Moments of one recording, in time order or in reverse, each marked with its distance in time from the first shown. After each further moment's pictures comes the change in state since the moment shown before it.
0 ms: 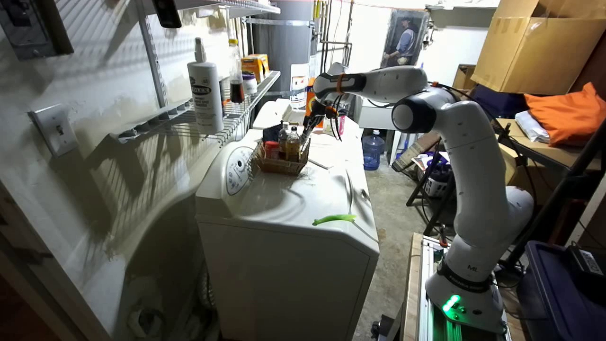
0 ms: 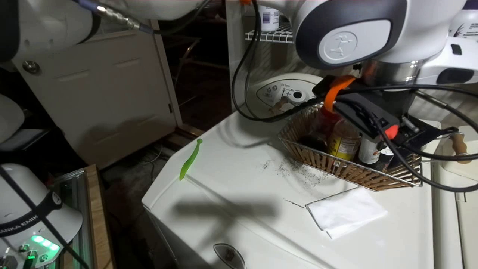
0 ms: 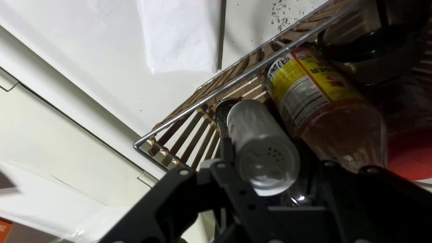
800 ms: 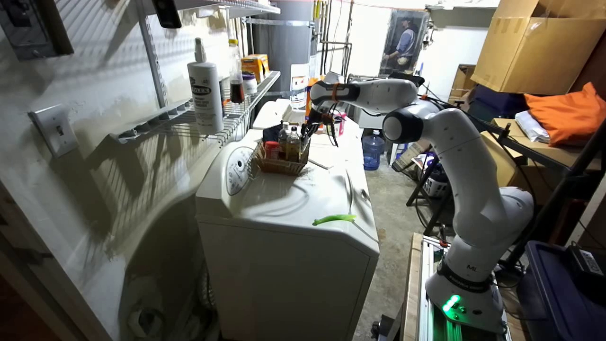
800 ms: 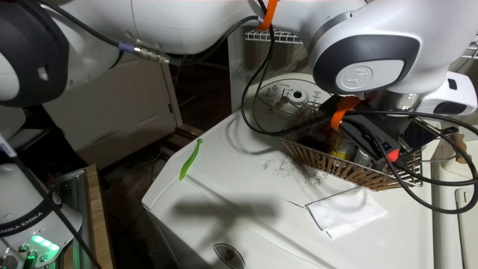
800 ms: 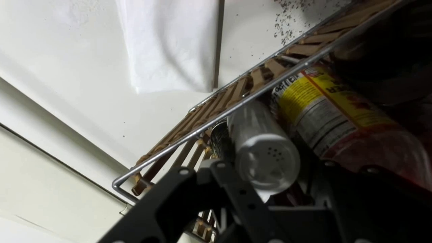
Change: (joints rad) arm -0.030 0.155 0.034 0.181 -0.001 -0.104 0.000
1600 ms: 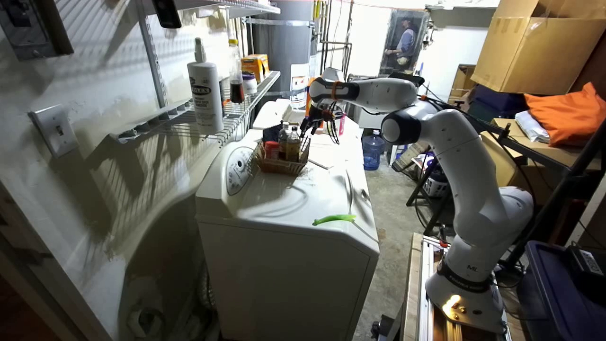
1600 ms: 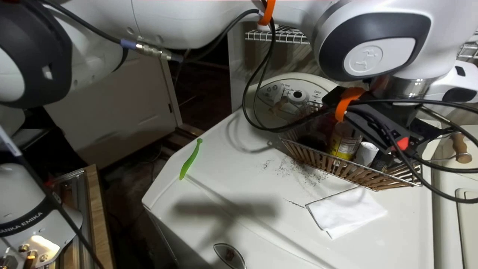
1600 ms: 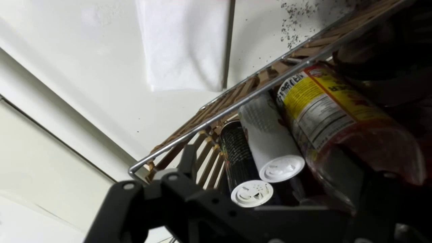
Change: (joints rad) arm 0.019 0.013 -0.034 0.071 -0.047 -0.069 0.029
